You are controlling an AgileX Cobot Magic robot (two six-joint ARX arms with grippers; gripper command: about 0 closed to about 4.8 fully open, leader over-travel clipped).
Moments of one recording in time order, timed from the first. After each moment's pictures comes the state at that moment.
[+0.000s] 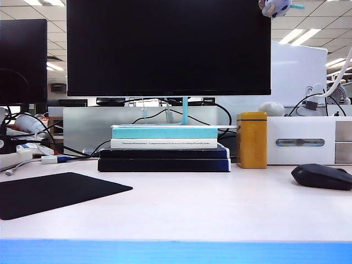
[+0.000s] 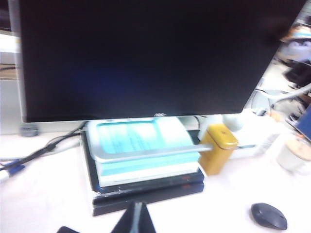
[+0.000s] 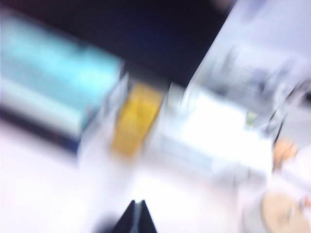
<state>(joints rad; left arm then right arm) -0.01 0.88 1.16 -0.43 0.46 -0.14 0.32 1.11 1.31 -0.66 0.16 -0.28</state>
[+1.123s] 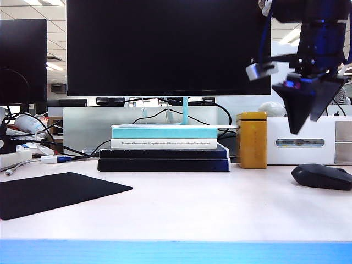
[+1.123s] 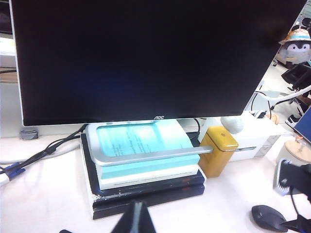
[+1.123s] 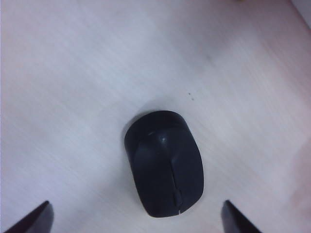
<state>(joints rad) -0.01 0.88 1.16 -0.42 0.47 -0.14 0.27 1.61 1.32 -0.88 0.11 -0.50</state>
